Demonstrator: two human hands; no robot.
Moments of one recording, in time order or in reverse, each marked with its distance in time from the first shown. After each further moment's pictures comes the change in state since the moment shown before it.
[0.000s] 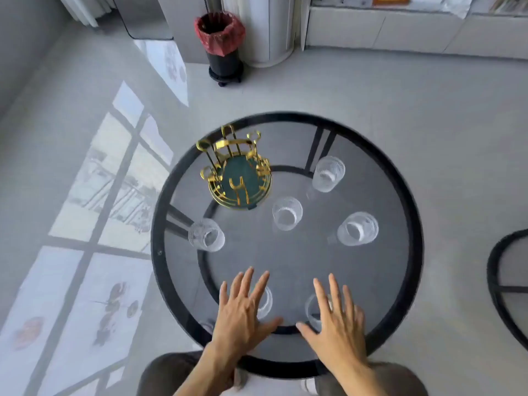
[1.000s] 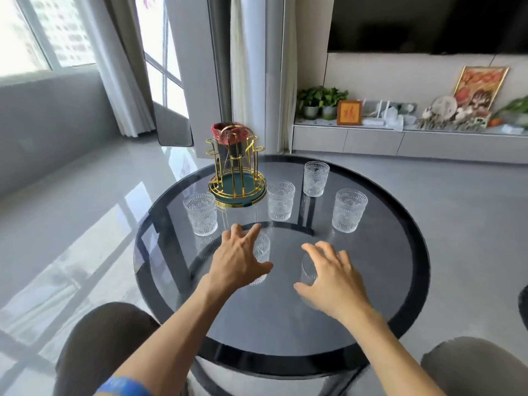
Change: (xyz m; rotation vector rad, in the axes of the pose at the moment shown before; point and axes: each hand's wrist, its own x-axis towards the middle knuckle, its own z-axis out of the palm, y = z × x) left_hand 0.043 -0.026 0.084 0.077 0.596 0.191; right_hand 0.009 0.028 0.095 0.153 0.443 -0.231
